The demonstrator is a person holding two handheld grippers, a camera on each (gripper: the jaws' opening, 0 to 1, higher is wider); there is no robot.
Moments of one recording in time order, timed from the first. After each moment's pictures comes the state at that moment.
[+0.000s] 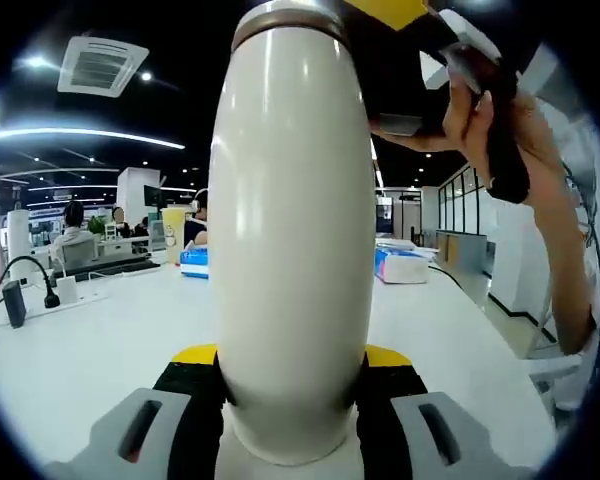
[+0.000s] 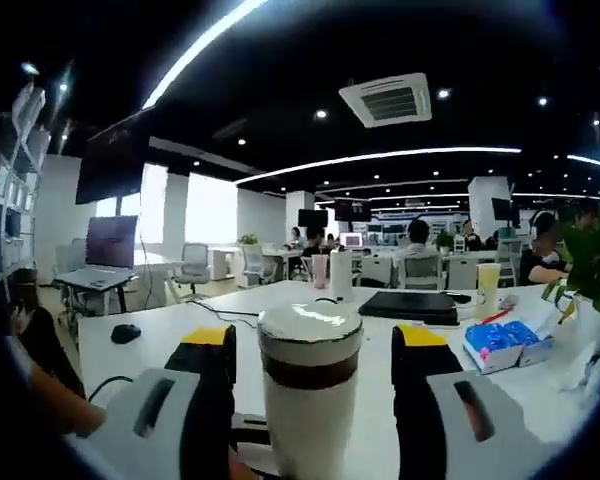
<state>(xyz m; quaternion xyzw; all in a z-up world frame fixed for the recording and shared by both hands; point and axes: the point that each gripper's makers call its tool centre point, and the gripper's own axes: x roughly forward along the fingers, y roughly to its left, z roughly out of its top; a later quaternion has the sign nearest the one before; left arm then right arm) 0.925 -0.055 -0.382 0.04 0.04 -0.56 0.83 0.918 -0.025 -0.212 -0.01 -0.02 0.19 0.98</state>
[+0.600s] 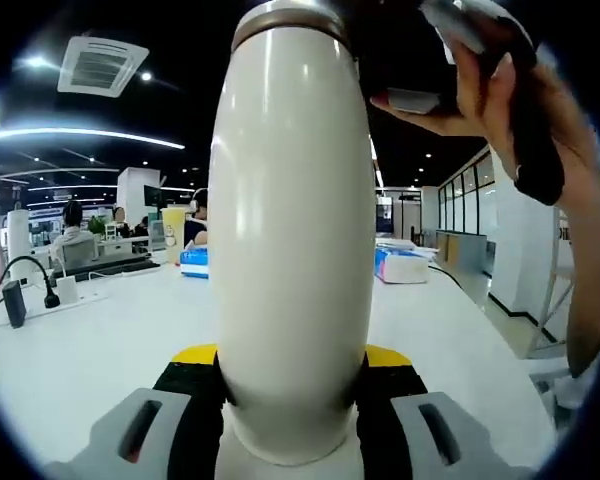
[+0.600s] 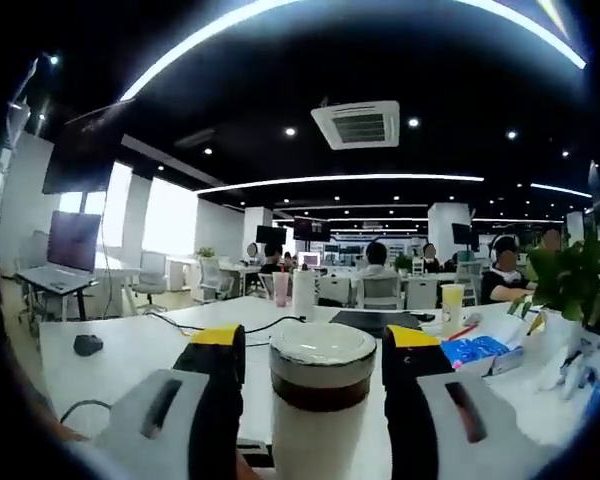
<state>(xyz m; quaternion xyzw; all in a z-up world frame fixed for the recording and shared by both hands) 0.926 -0.056 -0.382 0.04 0.04 -0.56 0.83 0.926 -0.021 -0.198 -0.02 -0.06 0.11 0.99</state>
